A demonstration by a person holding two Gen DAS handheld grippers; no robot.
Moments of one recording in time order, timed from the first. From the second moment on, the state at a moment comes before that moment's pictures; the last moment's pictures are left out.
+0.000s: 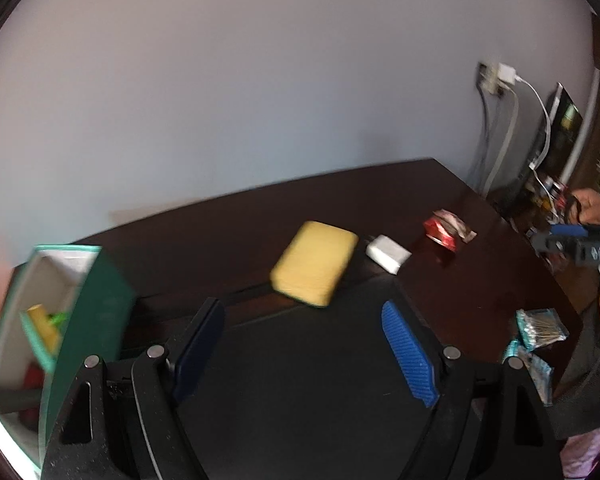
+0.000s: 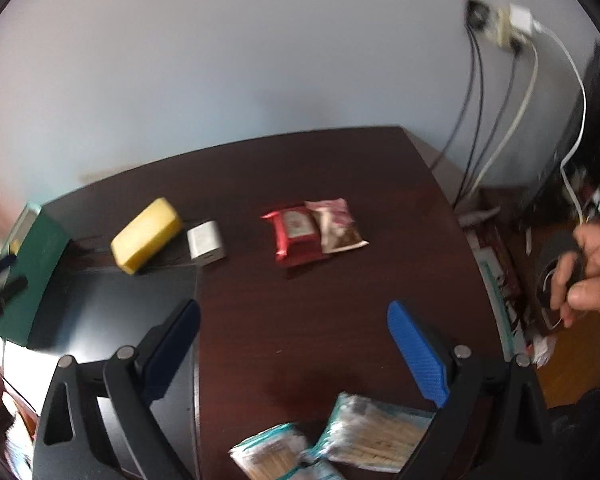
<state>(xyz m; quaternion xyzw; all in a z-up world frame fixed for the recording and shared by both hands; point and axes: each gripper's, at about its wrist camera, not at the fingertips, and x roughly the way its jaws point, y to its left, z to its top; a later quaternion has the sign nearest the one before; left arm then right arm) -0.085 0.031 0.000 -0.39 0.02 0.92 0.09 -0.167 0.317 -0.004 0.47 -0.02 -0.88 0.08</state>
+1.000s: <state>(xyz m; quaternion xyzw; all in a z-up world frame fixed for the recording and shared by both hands) -0.198 0.070 -0.048 -0.51 -0.10 0.84 0.13 -0.255 0.315 -0.047 0.54 -0.10 -0.82 0.15</state>
